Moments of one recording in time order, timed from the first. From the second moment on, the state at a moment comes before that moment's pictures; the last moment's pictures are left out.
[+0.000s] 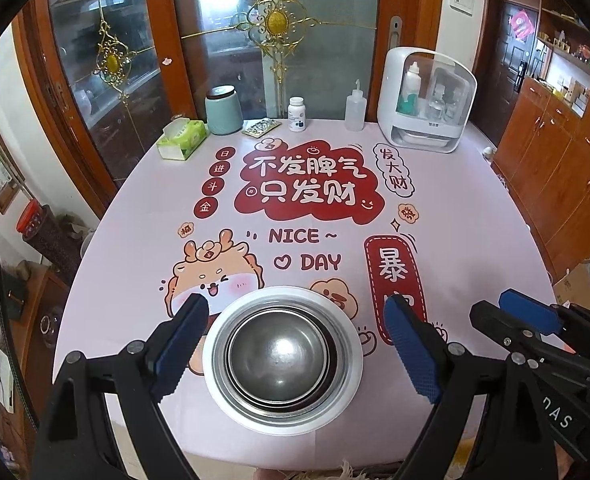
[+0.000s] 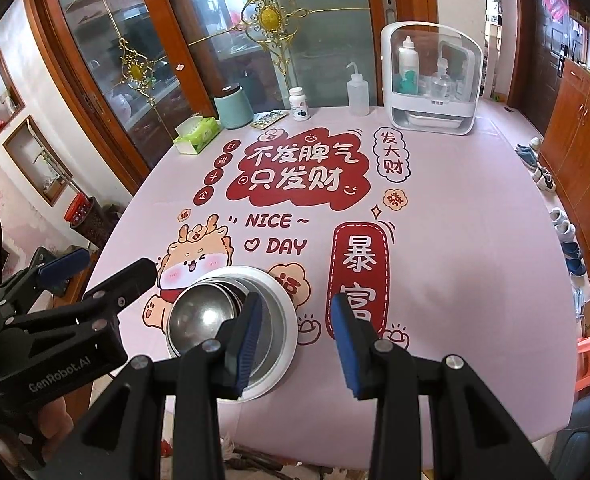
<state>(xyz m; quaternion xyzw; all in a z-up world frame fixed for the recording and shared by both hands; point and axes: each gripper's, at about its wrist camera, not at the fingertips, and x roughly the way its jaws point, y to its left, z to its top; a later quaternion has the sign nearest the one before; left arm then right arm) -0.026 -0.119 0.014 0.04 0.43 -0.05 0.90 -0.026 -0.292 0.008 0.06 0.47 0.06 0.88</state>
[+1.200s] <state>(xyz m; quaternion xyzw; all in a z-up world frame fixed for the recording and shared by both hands) -0.016 -0.113 0.010 0.05 0.44 -0.06 0.89 -0.026 -0.283 0.005 0.09 0.48 0.04 0.87</state>
